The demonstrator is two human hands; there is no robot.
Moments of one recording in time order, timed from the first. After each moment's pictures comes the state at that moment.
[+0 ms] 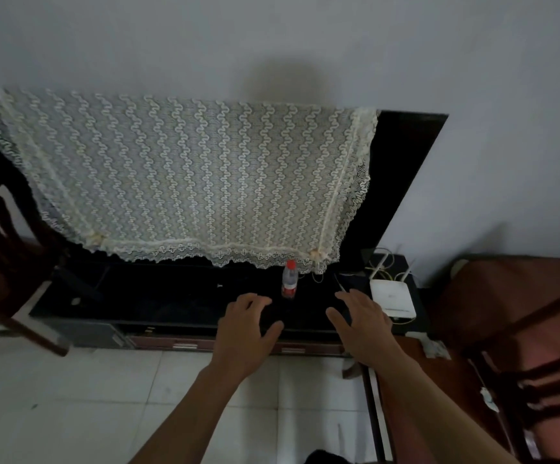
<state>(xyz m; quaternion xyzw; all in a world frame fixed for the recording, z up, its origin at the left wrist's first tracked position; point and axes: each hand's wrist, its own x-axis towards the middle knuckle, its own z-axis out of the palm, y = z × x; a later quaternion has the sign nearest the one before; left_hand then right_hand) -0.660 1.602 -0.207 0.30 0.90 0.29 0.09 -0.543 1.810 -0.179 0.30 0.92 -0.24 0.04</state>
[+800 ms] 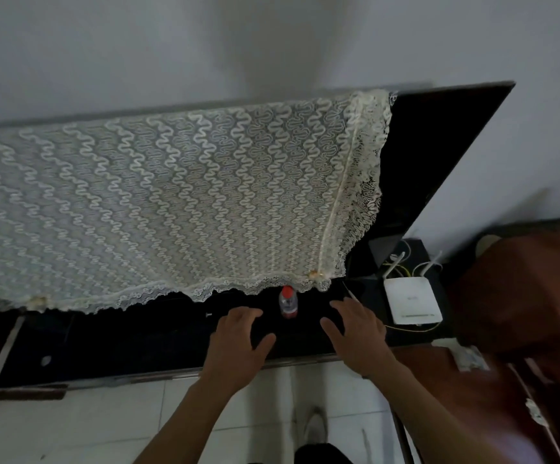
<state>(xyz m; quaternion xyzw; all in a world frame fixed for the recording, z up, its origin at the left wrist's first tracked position) -0.836 1.728 -0.256 0.30 0.90 0.23 0.21 -0.700 1.933 -0.256 0.35 0.89 -0.28 0.11</state>
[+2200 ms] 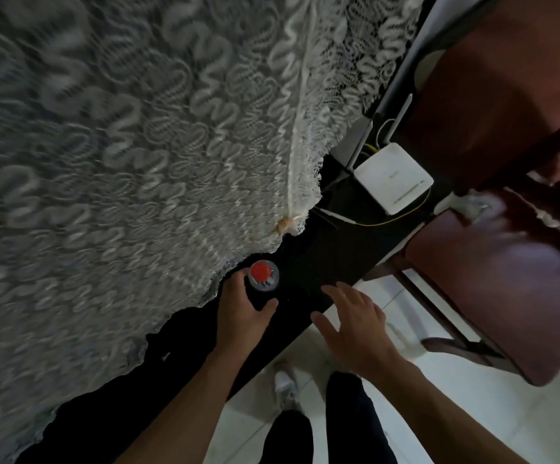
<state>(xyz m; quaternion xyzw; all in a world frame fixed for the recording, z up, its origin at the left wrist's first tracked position) -0.967 1.841 -0.529 0.37 0.82 0.24 0.38 -0.774 1.892 -0.456 0.58 0.72 -0.37 0.13</state>
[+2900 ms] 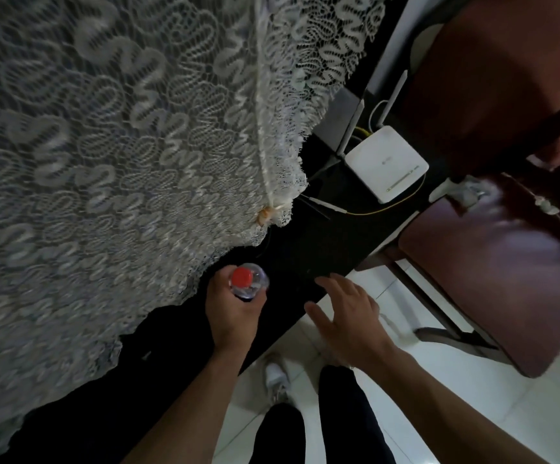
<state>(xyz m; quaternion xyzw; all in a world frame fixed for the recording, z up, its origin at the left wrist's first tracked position) -0.942 1.848 -0.569 0.32 0.85 0.35 0.23 -0.758 1.906 -0.485 0.57 0.72 -0.38 0.10</state>
